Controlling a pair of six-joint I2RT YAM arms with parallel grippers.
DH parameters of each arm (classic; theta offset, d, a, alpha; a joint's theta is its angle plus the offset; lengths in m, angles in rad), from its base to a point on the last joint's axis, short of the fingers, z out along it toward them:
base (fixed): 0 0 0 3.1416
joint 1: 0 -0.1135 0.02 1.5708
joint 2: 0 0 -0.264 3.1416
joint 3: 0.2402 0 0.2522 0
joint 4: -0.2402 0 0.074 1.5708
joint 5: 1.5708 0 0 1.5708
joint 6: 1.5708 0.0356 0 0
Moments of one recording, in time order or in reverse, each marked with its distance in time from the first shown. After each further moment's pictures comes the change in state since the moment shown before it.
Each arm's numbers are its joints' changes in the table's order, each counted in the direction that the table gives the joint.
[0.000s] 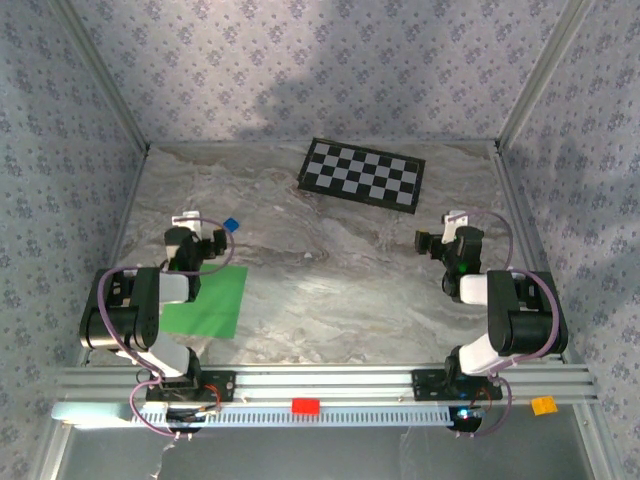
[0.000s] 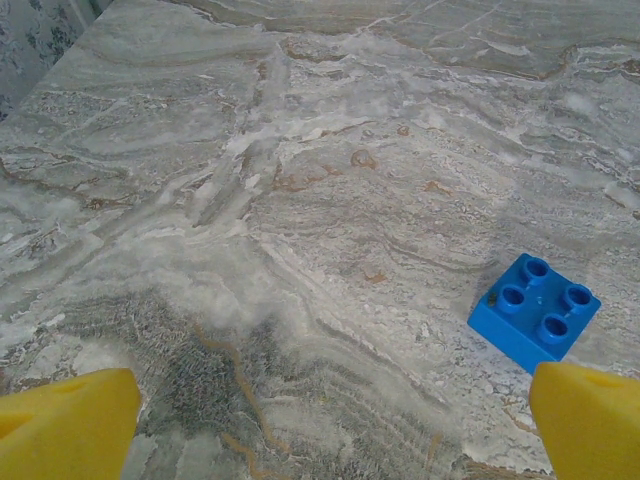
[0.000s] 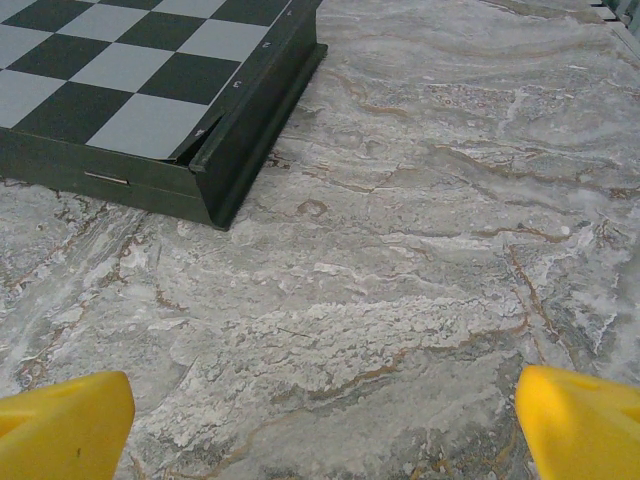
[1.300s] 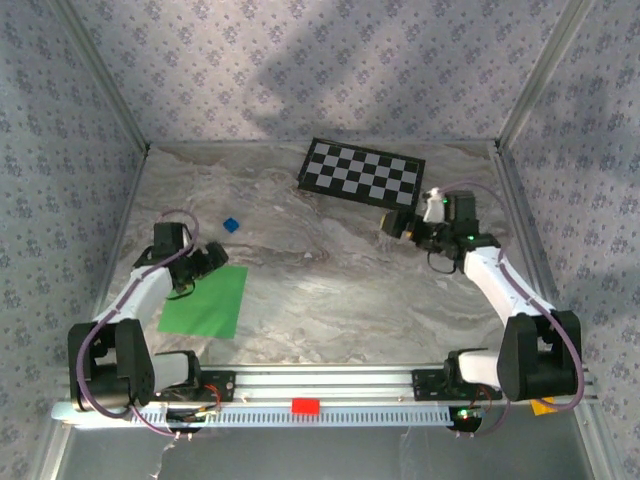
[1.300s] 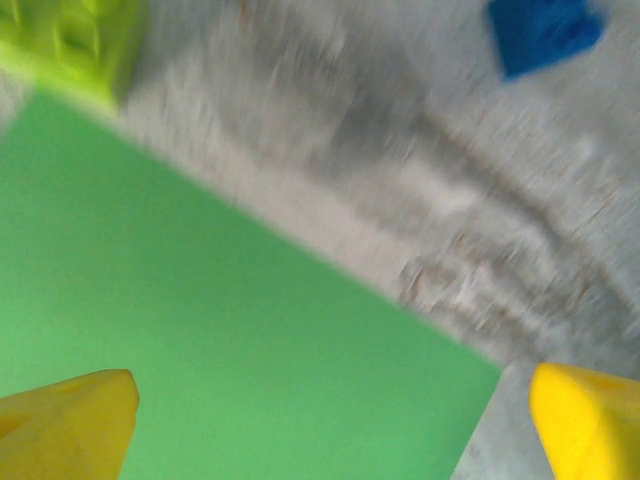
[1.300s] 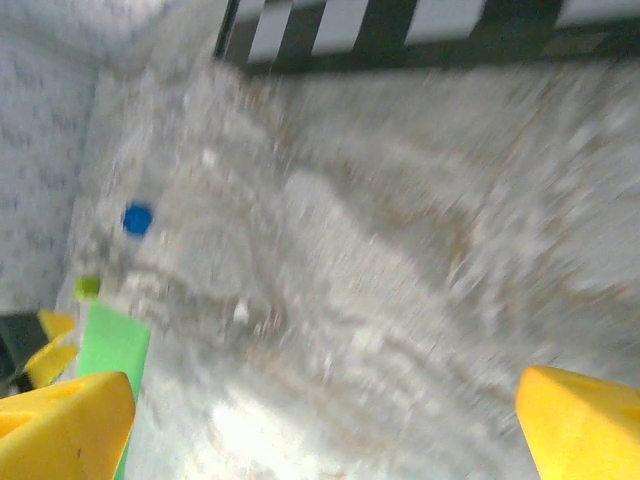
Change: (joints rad) left arm -0.047 -0.314 0.215 -1.168 0.244 -0.496; right arm -0.177 -0.236 0.418 -0.960 -0.518 0.491
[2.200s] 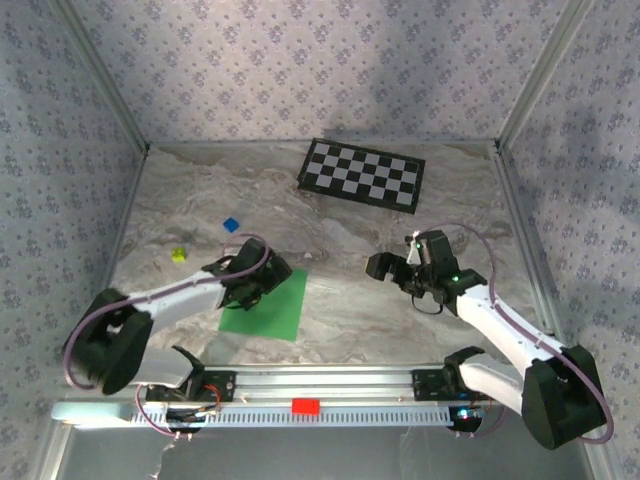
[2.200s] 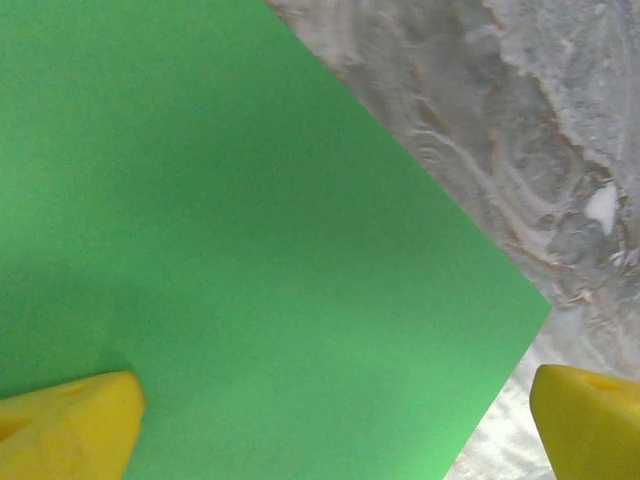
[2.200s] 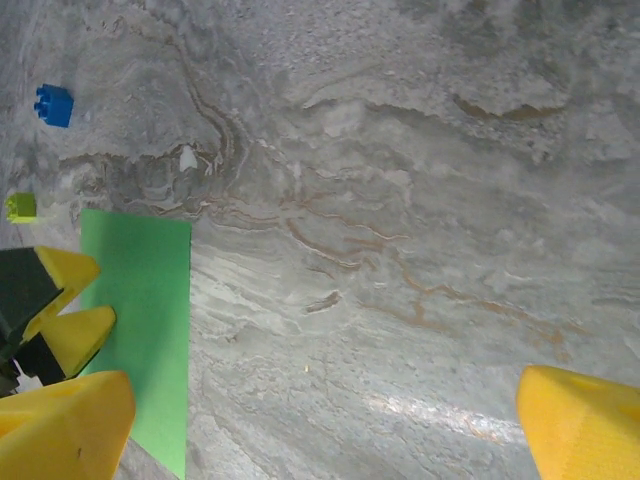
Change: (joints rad) left arm 0.717 0.153 0.021 0.172 -0.213 -0.721; right arm -0.239 -0.238 -0.263 -0.054 0.204 0.248
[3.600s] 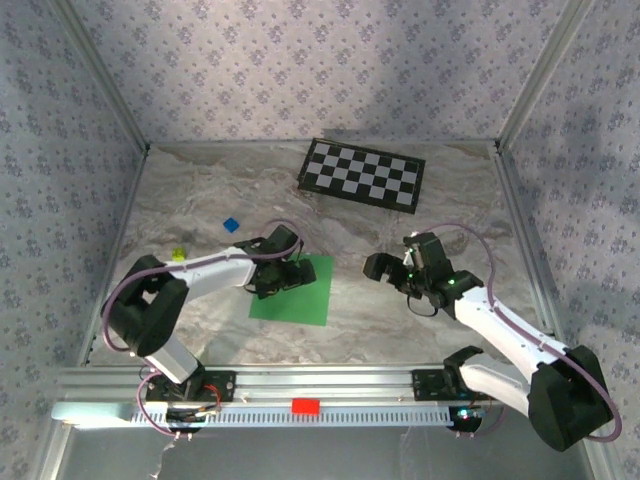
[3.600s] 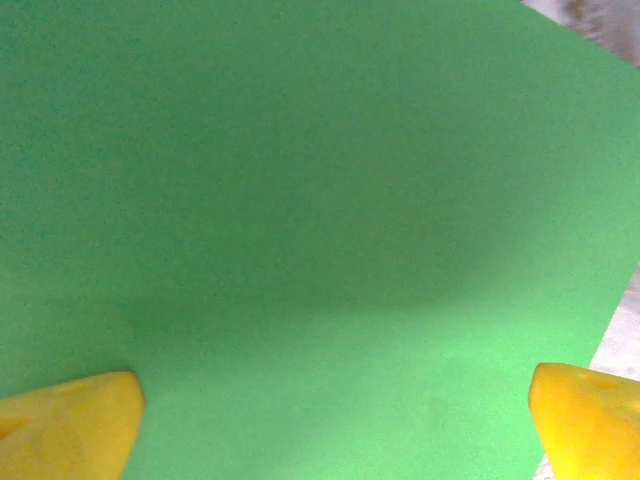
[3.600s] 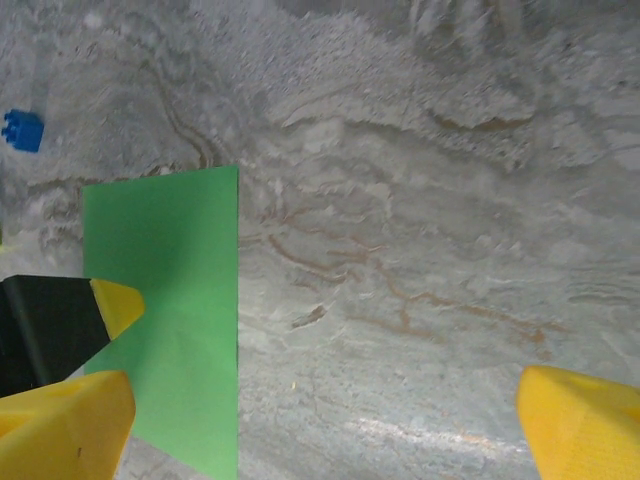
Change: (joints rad) left arm 0.079 0.245 0.271 -0.179 0.091 0.282; right arm -0.084 -0.011 0.013 -0.006 0.157 0.066
